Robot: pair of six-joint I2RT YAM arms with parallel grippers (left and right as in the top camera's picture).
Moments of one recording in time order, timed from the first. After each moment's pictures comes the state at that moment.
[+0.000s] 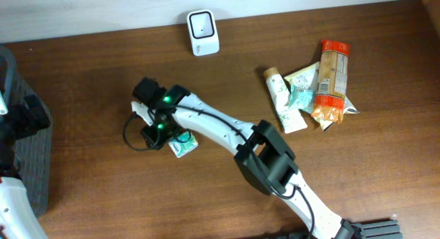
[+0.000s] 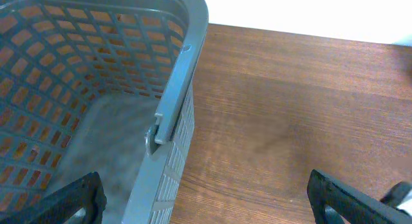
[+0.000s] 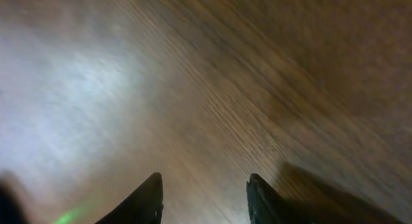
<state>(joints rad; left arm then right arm) 0.53 1.31 1.45 -0.80 0.16 0.24 0.81 2.46 2.14 -0.99 -0.36 0.14</state>
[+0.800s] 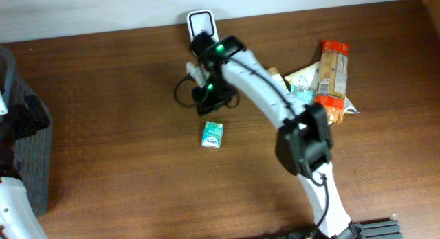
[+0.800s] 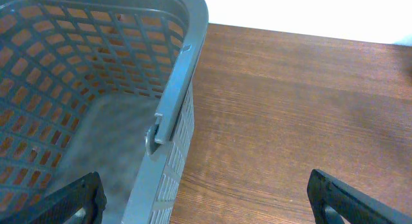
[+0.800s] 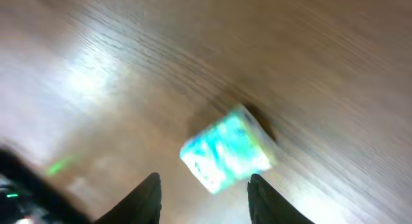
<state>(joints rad) 0.53 1.31 1.45 -0.80 0.16 0.24 0.49 2.30 2.19 -1.39 -0.35 0.02</state>
